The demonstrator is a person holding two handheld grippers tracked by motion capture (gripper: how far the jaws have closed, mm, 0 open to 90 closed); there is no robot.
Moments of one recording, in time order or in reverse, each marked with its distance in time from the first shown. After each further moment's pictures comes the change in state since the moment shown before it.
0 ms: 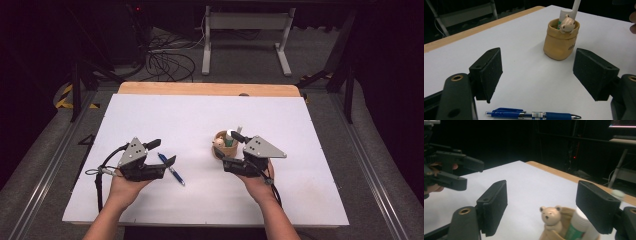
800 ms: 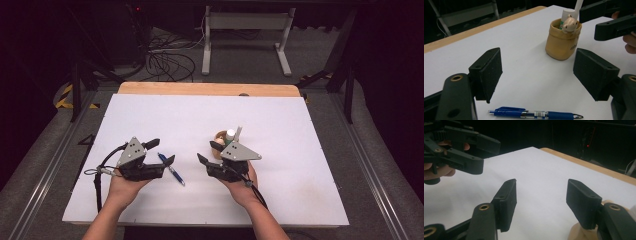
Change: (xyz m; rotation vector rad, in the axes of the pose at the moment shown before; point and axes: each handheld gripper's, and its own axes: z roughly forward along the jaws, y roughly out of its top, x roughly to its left) left arm 0.002 0.000 -0.001 0.001 0.010 0.001; right arm 0.031 -0.015 0.034 0.096 0.069 -0.007
